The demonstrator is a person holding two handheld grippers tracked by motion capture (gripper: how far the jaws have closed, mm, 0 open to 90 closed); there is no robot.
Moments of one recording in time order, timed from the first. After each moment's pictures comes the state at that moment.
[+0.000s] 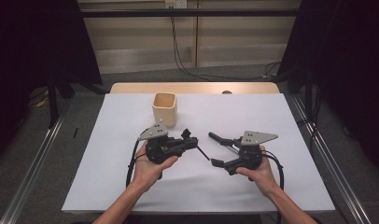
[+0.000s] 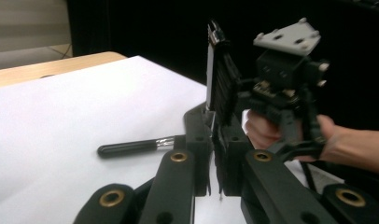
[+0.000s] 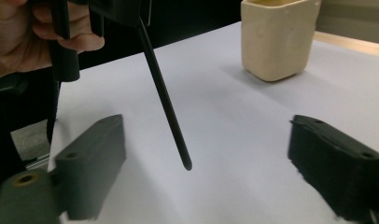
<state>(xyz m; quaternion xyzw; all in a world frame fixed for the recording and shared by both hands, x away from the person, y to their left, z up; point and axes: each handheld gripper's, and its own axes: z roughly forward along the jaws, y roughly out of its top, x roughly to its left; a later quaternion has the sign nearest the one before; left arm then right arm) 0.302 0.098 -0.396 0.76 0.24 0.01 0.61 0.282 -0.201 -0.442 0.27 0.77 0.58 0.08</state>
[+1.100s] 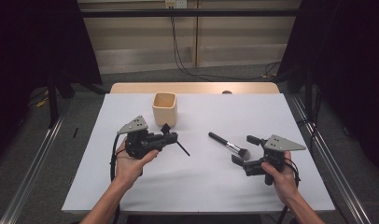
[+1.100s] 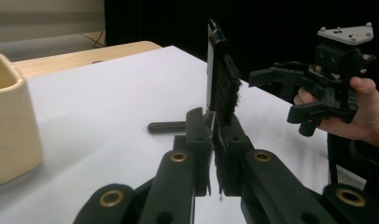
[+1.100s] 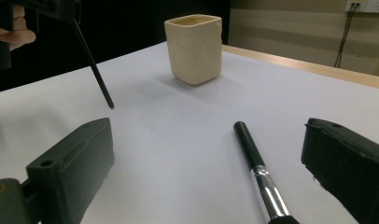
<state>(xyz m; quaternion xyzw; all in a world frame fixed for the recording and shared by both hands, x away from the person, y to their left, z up) 0.311 0.147 -0.383 0.76 0.28 0.03 0.58 0.254 -0.250 -0.440 0.35 0.72 0.57 0.19</state>
